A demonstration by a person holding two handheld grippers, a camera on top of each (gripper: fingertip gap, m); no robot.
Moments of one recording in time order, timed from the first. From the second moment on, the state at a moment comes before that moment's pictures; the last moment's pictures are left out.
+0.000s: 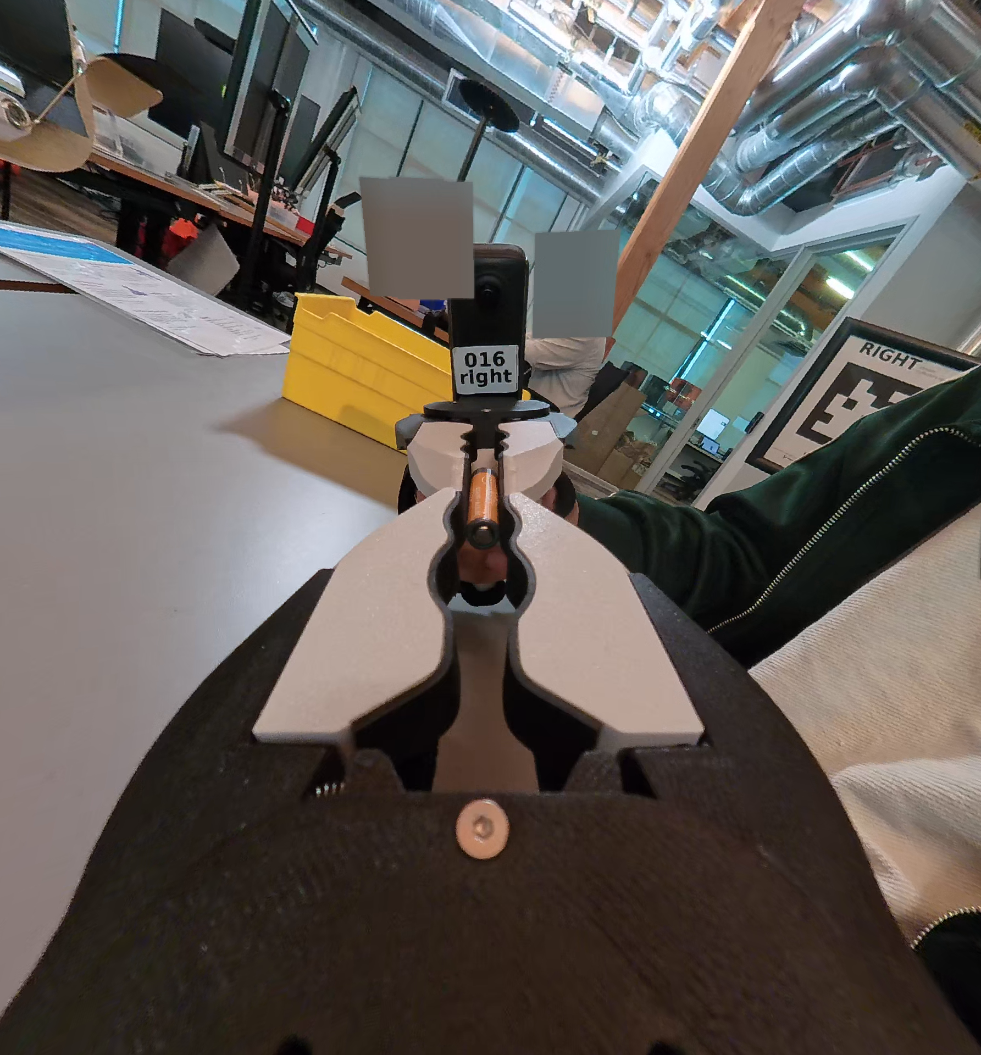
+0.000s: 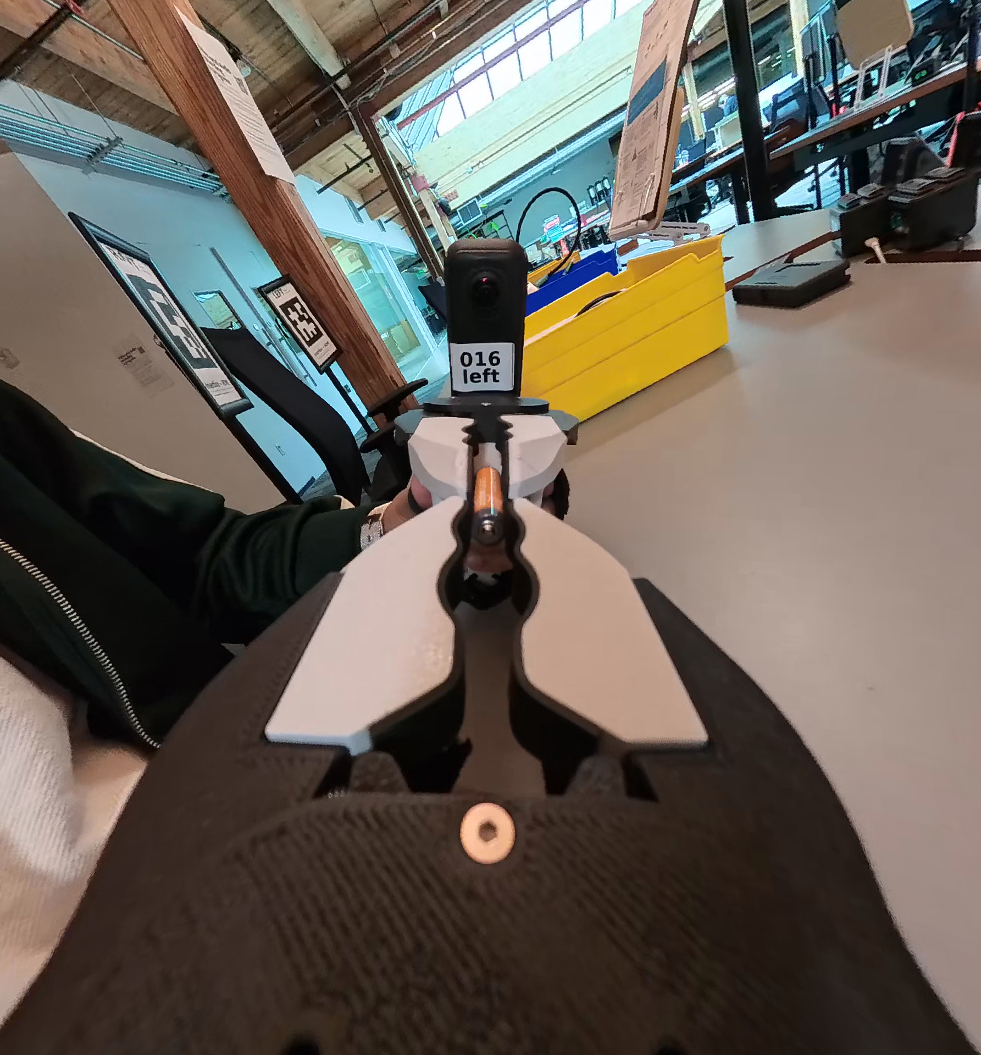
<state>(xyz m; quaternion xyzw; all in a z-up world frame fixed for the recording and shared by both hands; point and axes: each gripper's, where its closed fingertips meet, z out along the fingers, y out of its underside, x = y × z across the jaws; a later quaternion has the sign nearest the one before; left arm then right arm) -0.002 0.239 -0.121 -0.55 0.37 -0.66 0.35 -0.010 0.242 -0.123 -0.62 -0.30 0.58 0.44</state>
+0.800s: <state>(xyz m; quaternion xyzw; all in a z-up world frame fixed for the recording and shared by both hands) -0.002 0.238 -0.122 -0.55 0.38 -0.66 0.35 -0.009 0.241 -0.123 -0.61 -0.29 0.60 0.42</state>
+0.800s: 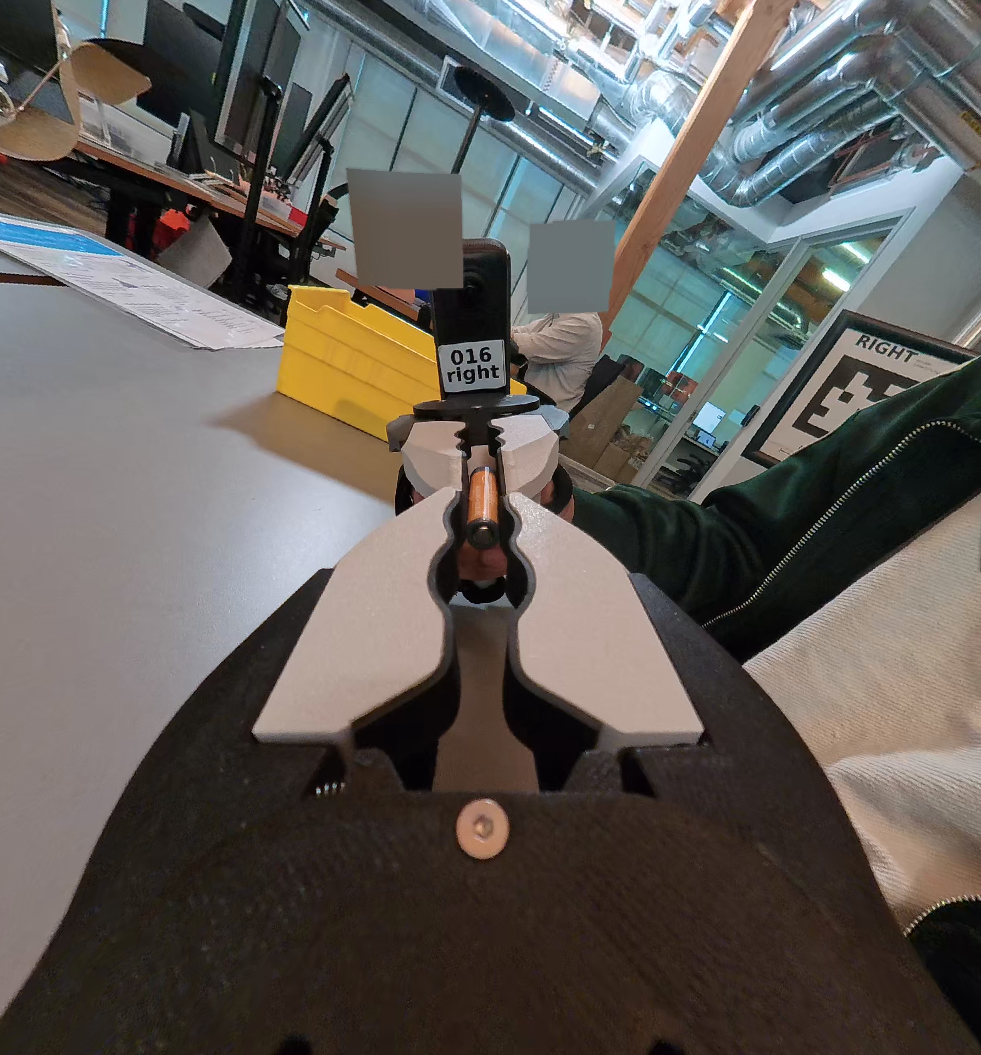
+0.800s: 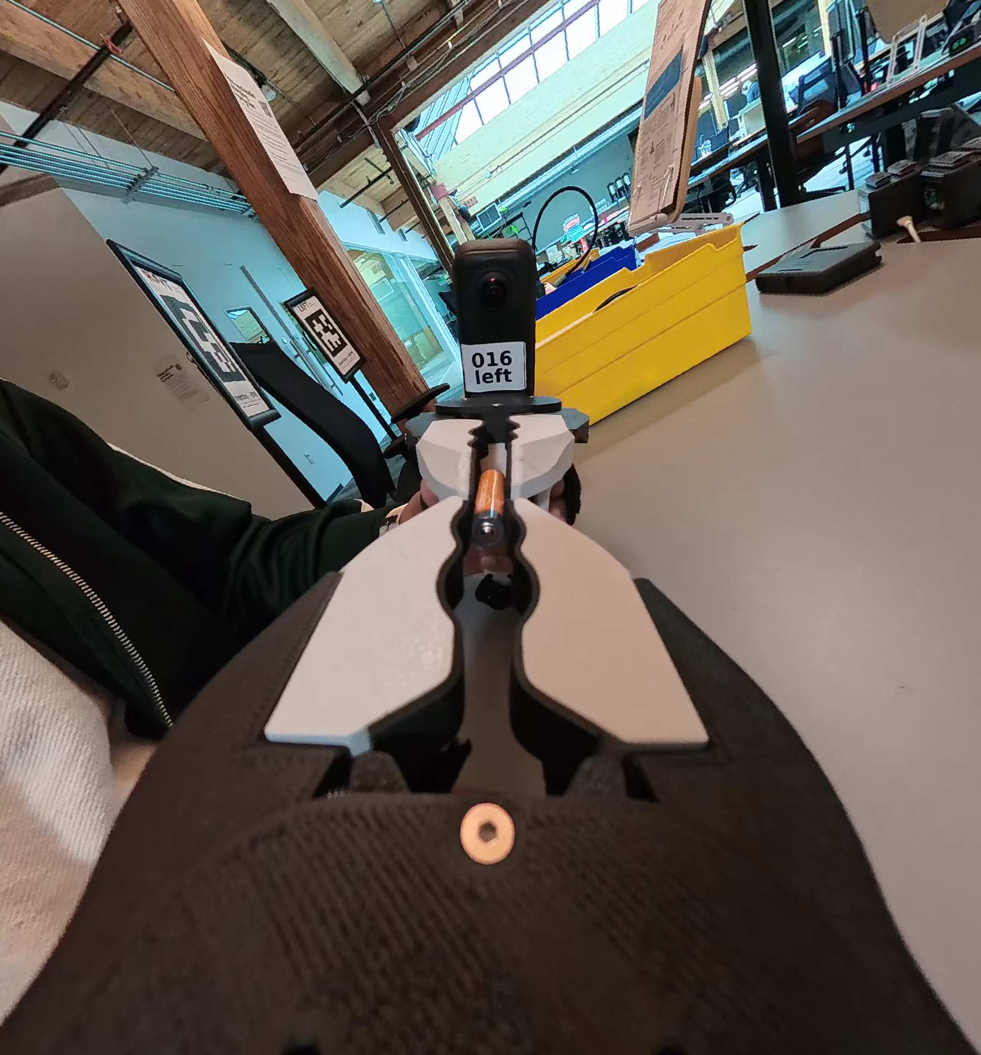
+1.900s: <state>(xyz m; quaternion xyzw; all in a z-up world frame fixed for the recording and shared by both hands) -0.004 0.241 -0.120 -0.54 0.36 -0.68 0.35 0.000 0.248 -0.114 -0.61 -0.27 0.59 0.45</state>
